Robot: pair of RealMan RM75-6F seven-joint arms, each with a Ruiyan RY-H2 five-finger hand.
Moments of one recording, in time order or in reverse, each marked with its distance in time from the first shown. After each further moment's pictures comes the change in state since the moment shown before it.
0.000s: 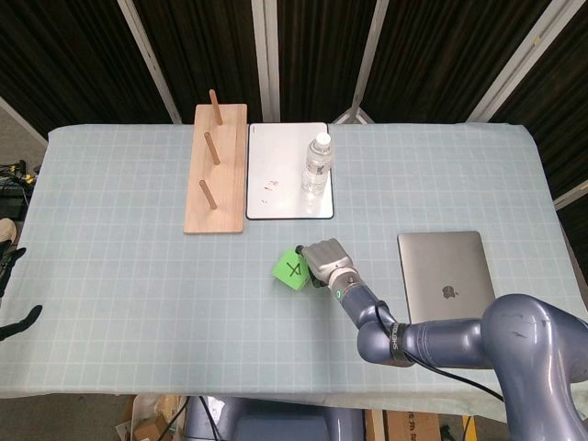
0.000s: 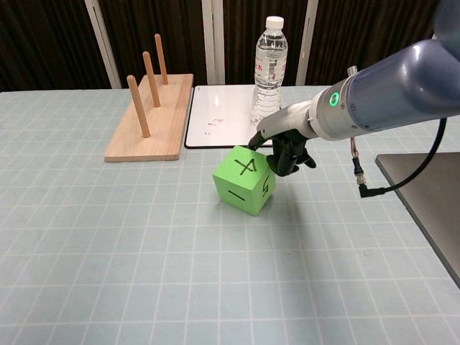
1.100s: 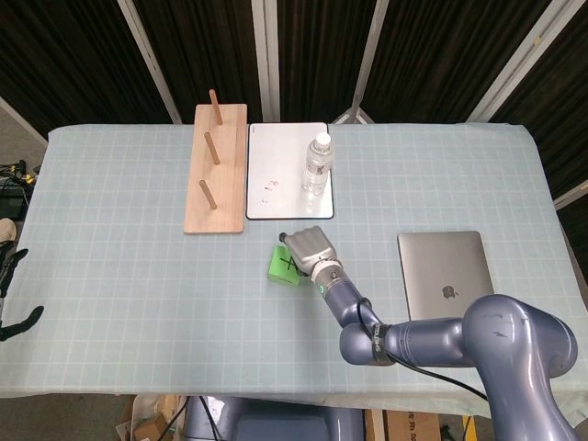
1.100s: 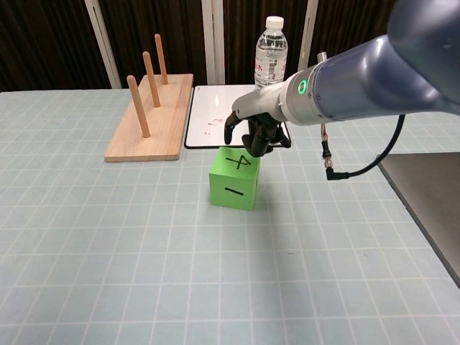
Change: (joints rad) left arm -0.002 -0.002 0.003 -0.008 -0.008 -0.007 0.016; right arm 0.021 -0.061 0.053 0.045 -0.057 0.103 -0.023
